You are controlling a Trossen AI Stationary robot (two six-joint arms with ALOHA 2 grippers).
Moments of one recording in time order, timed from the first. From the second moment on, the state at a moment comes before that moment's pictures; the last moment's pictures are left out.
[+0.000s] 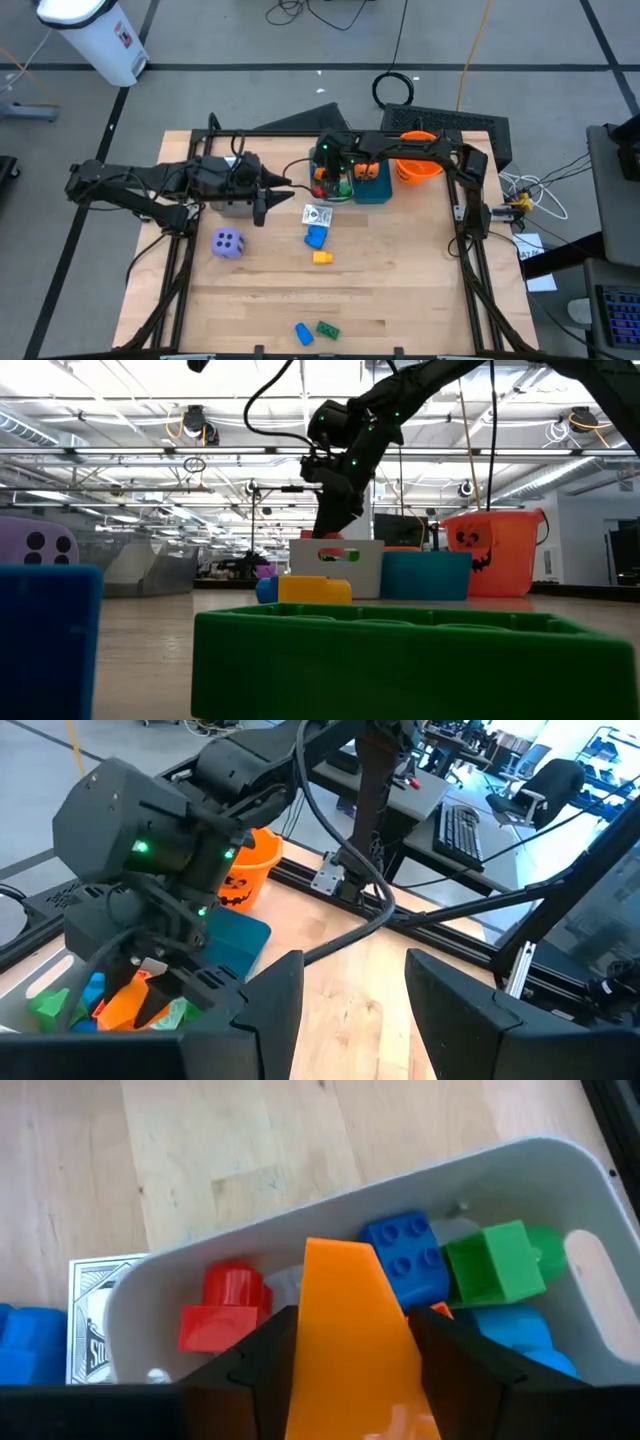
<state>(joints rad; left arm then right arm) -0.08 1.08 1.10 -0.27 -0.22 -0.39 -0.37 1.98 1.57 -0.58 -0.08 -0.09</state>
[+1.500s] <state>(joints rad) -0.42 1.10 1.10 -0.29 -0.30 -0.48 0.24 1.76 1.48 -0.48 0.21 0.16</state>
